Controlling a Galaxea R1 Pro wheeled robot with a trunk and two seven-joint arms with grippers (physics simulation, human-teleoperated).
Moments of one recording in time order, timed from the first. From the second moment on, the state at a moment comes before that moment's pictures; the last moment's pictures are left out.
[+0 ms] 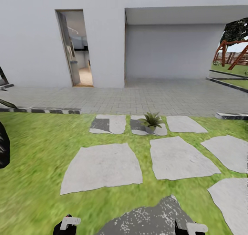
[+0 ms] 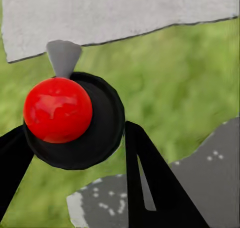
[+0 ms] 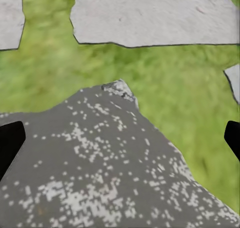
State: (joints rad) left arm -0.38 0.08 0.04 -0.17 -0.08 -0.39 -0.02; right arm -0.19 -0.03 -0.16 -0.46 0.17 -0.43 -0.16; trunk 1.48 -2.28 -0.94
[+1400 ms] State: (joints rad) left arm -0.38 0.08 0.04 -0.17 -0.08 -0.39 -0.02; right arm -0.19 -0.03 -0.16 -0.46 0.17 -0.43 -0.16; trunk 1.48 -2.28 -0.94
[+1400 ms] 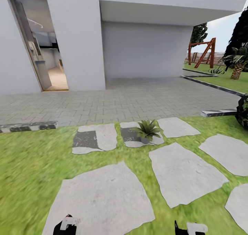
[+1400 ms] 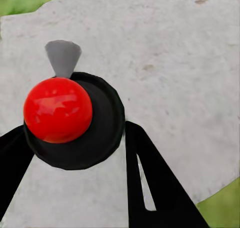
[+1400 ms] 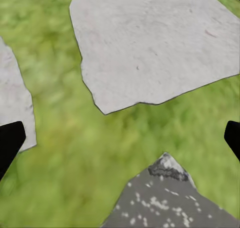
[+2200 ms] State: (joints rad) left arm -0.38 0.08 0.04 -0.17 -0.08 -0.39 -0.02; right arm -0.19 -0.03 -0.16 -0.46 0.17 -0.43 -0.16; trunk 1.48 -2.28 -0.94
